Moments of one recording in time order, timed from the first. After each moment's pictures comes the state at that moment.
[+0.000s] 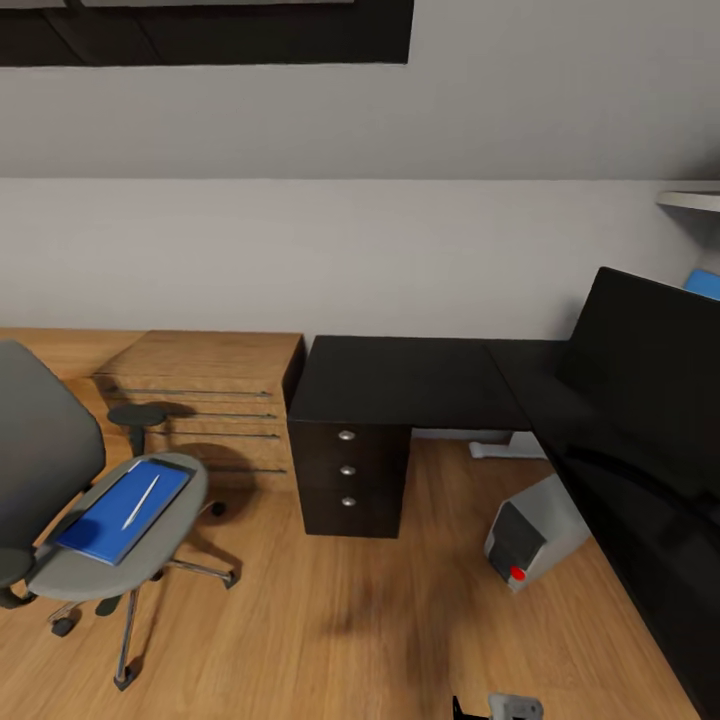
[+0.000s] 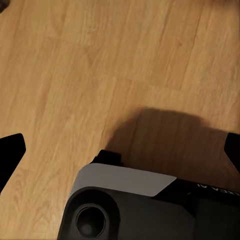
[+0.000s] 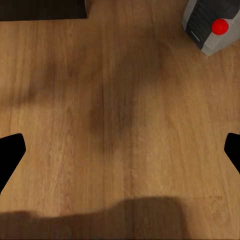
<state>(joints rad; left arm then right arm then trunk) -0.07 -0.09 -0.30 -0.36 0.35 -0.28 0.35 -0.41 0.05 -0.17 0.02 0.12 -0.55 -0.09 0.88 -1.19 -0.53</state>
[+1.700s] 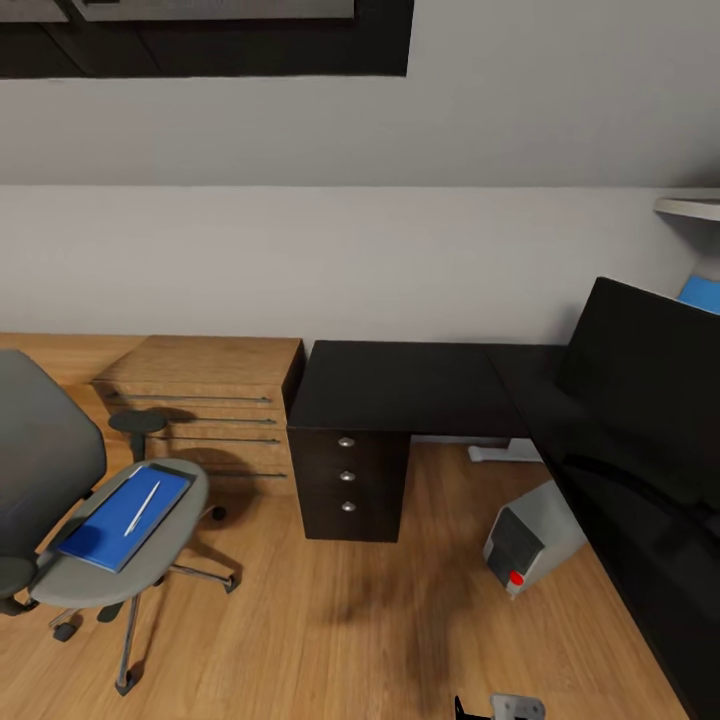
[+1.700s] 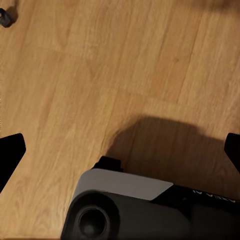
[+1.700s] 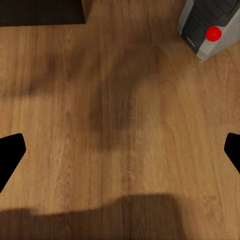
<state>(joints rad) -0.07 -0.09 -0.30 -0.36 0.35 -0.32 0.35 -0.41 0.05 -0.17 0.02 0.12 -0.54 -0.09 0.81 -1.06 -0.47</state>
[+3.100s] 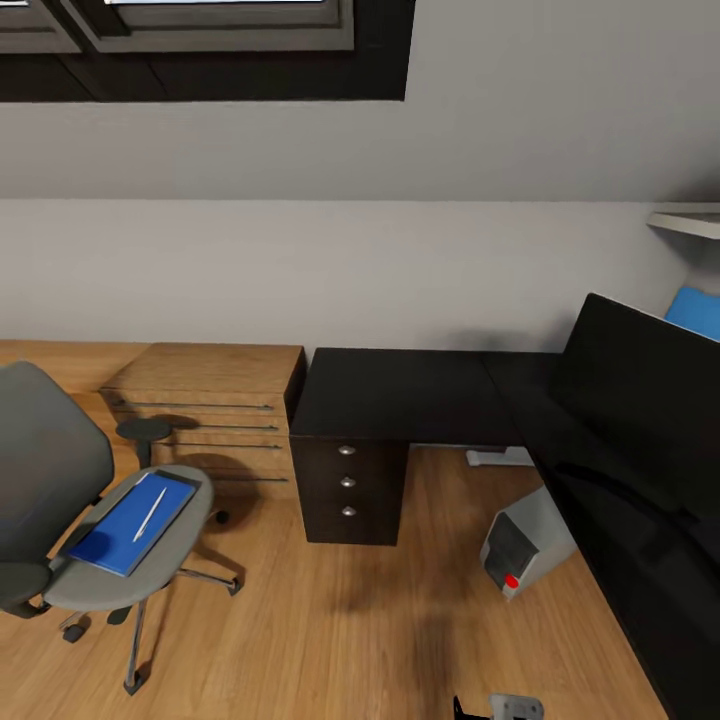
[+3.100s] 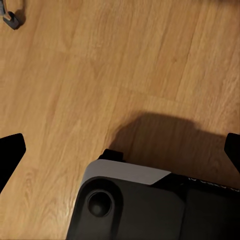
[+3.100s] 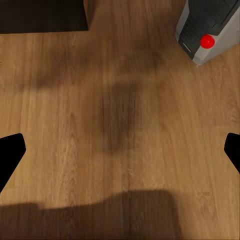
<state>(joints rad) -0.07 -0.09 -0.30 -0.36 0.35 -0.31 0.35 -0.41 0.05 -0.17 0.02 0.12 -0.55 -0.09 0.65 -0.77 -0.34</state>
